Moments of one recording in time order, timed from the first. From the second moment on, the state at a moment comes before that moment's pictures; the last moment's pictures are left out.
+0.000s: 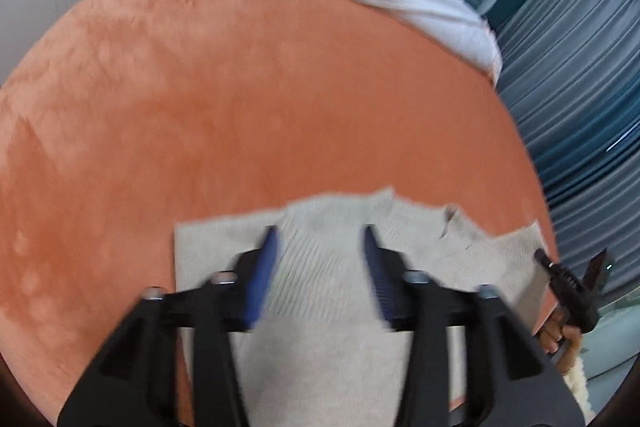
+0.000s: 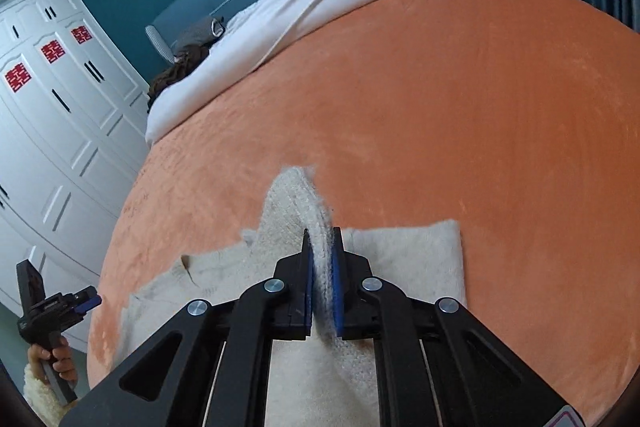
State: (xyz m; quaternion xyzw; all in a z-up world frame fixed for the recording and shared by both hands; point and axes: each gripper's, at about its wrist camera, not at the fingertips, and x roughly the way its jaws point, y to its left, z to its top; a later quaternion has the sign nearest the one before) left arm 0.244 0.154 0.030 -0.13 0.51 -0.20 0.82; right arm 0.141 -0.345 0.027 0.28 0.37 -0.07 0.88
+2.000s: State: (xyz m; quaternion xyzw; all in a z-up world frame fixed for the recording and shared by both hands) left arm 0.084 0.106 -0.020 0.02 0.52 -0.09 0.85; right arm 0.010 -0.300 0.000 0.25 0.45 -0.15 0.85
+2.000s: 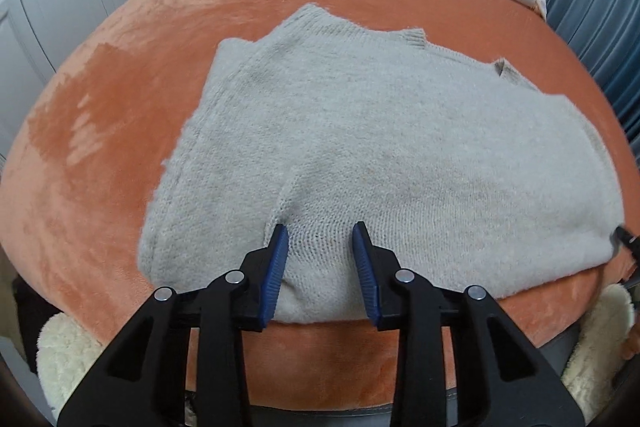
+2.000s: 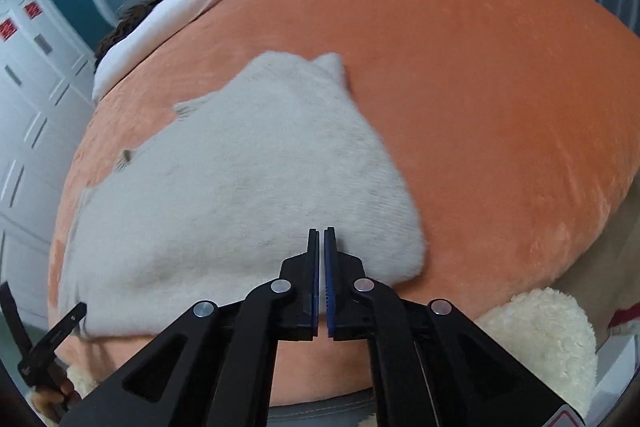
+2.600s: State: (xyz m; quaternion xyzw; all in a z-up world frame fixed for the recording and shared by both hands) left arm 0.076 0.118 -0.024 -0.01 0.52 -0.09 0.85; right arm 0.014 -0.328 -0.018 0.22 0.48 -0.19 0.83
